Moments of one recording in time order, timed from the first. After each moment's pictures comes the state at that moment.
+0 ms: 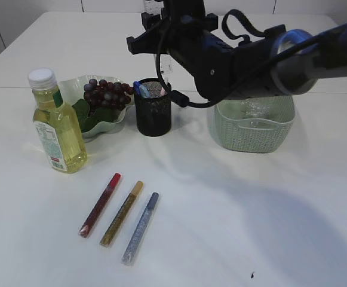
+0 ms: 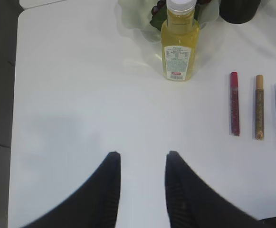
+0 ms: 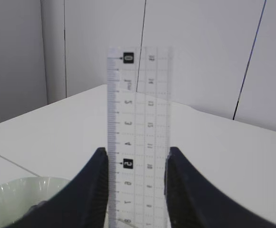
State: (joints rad) left arm -0.45 0.80 -1.10 0.32 1.25 -0.26; right arm 0.55 2.06 -1.47 0.37 -0.54 -0.45
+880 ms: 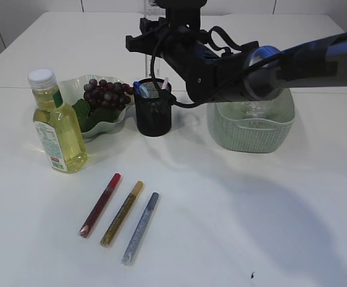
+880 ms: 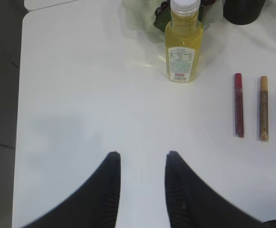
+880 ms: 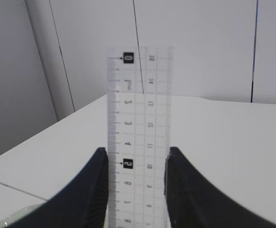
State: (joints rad) left arm -0.45 0.80 -1.10 0.34 1.24 -0.26; right arm 0.52 2.25 -1.66 0.30 -0.54 -0.20
